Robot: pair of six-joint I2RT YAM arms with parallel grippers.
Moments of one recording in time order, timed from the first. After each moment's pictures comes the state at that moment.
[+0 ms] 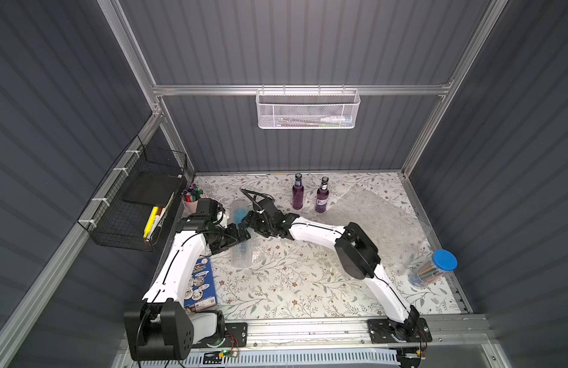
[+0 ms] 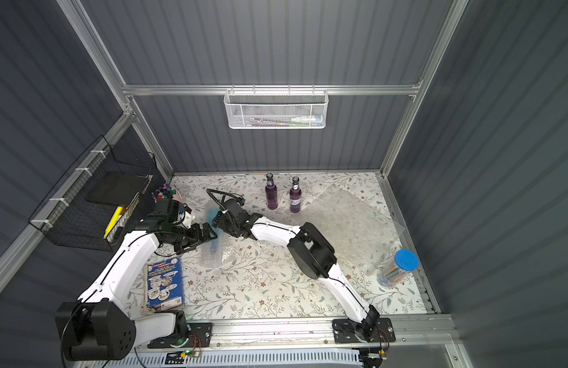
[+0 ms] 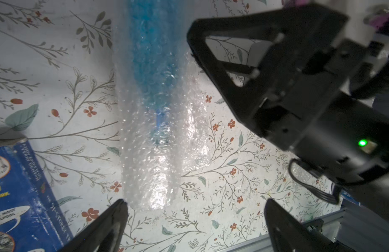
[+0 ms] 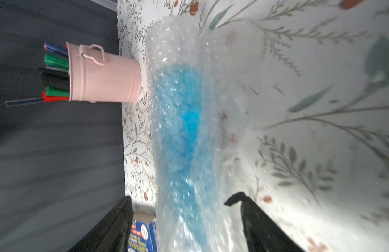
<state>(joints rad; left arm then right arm) -0.04 1.25 1.05 -1.00 0.38 -0.29 0.93 2.31 1.83 -0.15 -0.09 1.16</state>
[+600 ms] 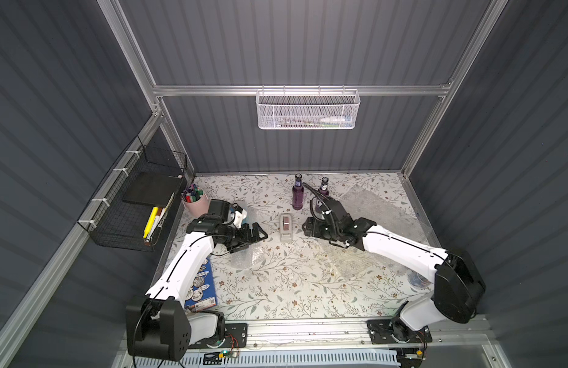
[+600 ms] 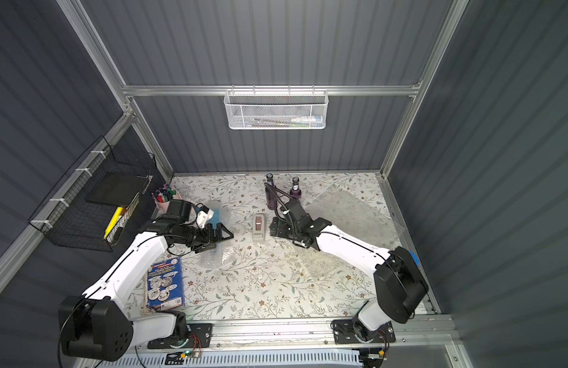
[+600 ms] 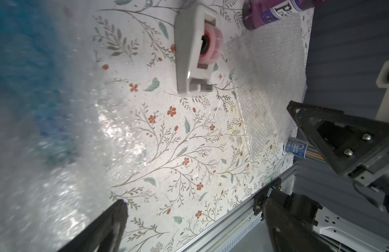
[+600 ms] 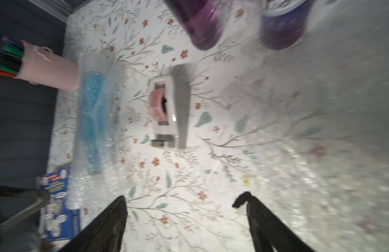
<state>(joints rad) -0.19 1.28 1.00 -0.84 0.60 -0.35 0.69 1.51 1.08 -0.41 0.05 0.67</state>
